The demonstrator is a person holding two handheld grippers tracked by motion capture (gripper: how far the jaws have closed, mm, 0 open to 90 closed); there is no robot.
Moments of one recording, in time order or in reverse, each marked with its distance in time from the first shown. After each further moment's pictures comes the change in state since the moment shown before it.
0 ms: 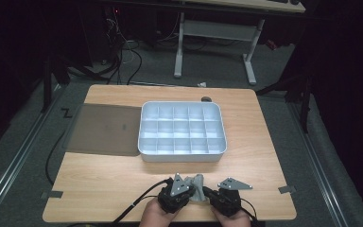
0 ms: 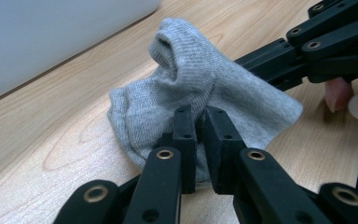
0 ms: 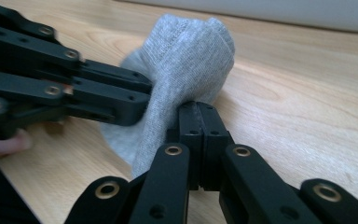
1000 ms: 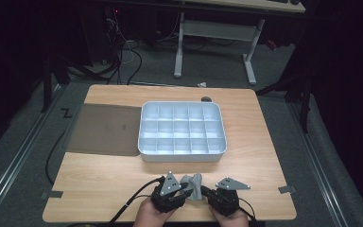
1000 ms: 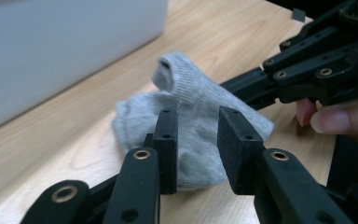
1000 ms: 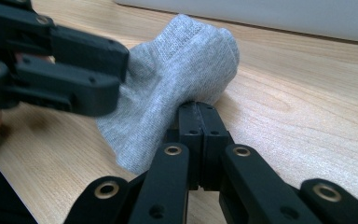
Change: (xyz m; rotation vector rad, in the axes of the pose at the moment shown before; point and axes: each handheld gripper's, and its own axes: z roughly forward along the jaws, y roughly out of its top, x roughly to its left) left arm 0.012 0.001 -0.027 -0.082 -0.015 -0.025; right arm 0.002 0.001 0.005 -0.007 -0.008 -0.015
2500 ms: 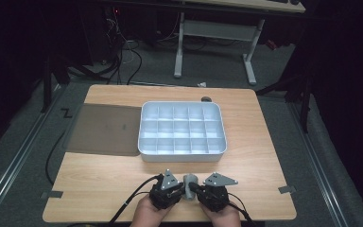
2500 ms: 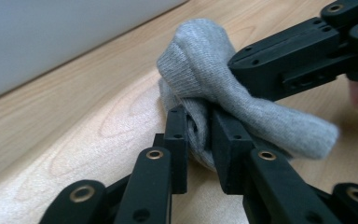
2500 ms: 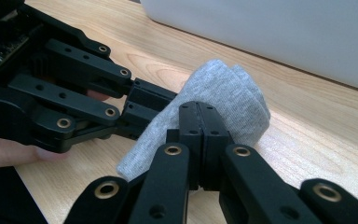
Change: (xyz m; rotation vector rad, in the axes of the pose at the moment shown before) left arm 0.015 -0.008 0.012 0.115 0.004 -0.064; right arm 0.025 0.025 0.012 0.000 0.035 -0.108
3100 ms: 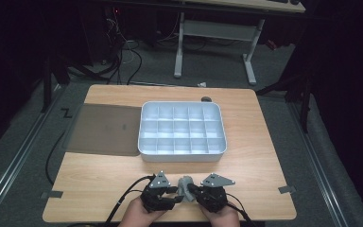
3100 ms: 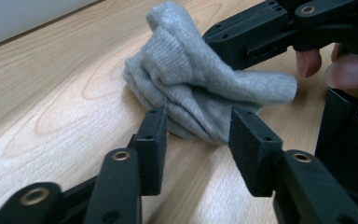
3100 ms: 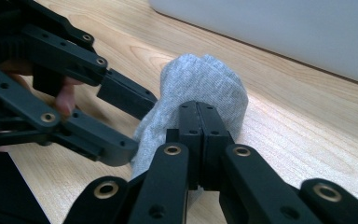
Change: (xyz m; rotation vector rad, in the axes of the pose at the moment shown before) left arm 0.012 -0.011 -0.020 0.038 -0.128 -0.001; right arm 0.004 -0.001 0.003 0.021 0.002 -0.017
